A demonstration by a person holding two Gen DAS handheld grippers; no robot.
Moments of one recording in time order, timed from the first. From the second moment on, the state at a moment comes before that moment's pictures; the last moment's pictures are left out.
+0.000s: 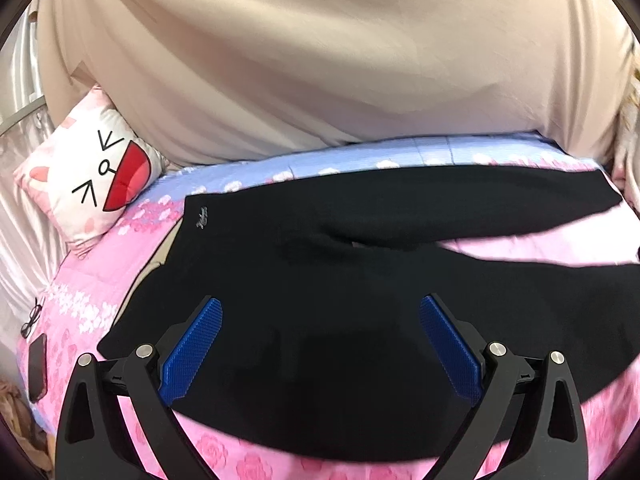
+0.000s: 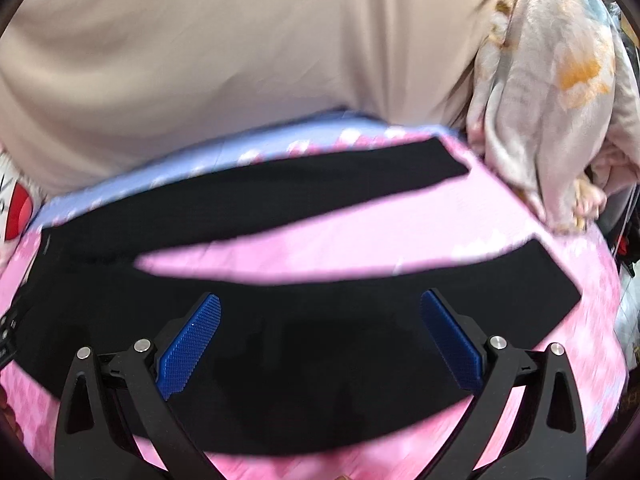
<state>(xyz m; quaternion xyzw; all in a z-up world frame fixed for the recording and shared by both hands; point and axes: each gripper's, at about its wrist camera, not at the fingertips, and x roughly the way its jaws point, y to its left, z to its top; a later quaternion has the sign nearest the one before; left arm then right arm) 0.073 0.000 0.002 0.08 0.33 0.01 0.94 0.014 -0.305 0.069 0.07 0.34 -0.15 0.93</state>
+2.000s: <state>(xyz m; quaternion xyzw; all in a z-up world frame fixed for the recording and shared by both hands) 0.187 0.253 0.097 -0.07 0.31 -0.06 0.95 0.085 -0.524 0.129 0.11 0.28 -0.04 0.95</state>
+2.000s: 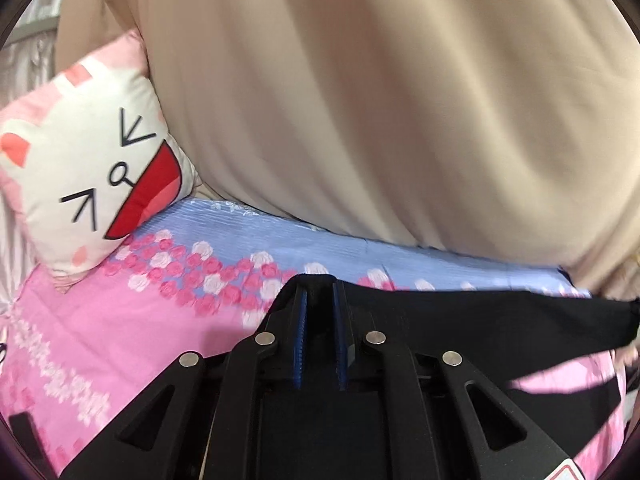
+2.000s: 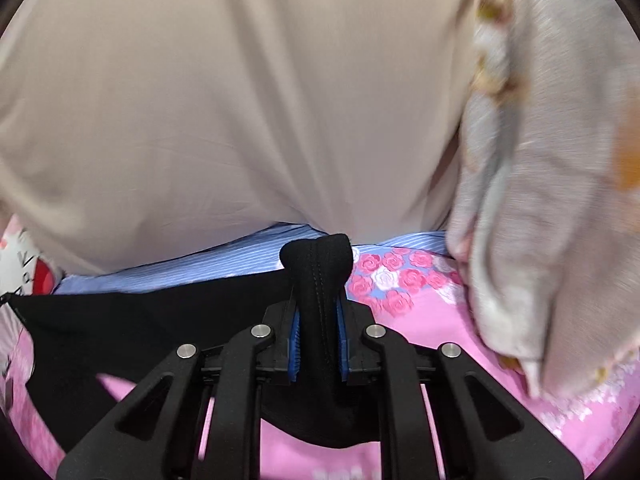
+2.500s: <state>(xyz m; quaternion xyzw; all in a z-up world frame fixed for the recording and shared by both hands) 0.053 0.305 0.002 -0.09 0.40 0.01 0.91 -0.046 -0.518 0.032 0.11 0.33 -0.06 0.94</state>
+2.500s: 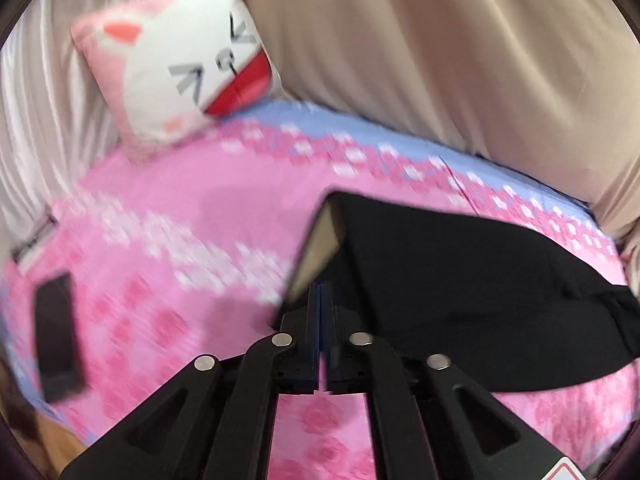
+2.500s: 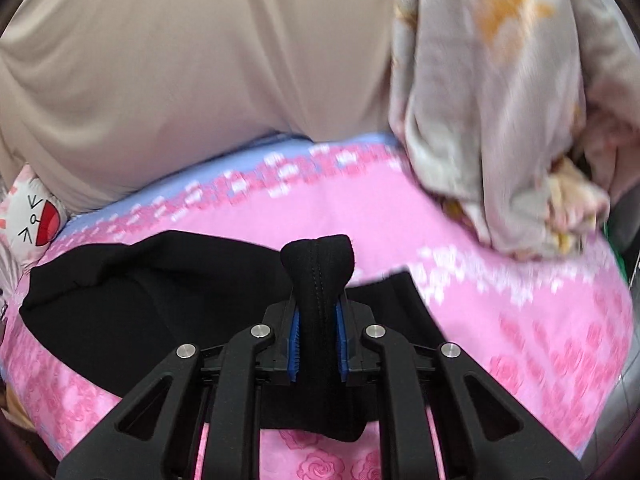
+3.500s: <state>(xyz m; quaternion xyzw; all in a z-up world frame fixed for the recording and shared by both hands) 0.064 0.334 -0.058 -0.06 0.54 0.00 0.84 -0.070 -0.515 0.008 0.10 0.35 -0.09 0.93</state>
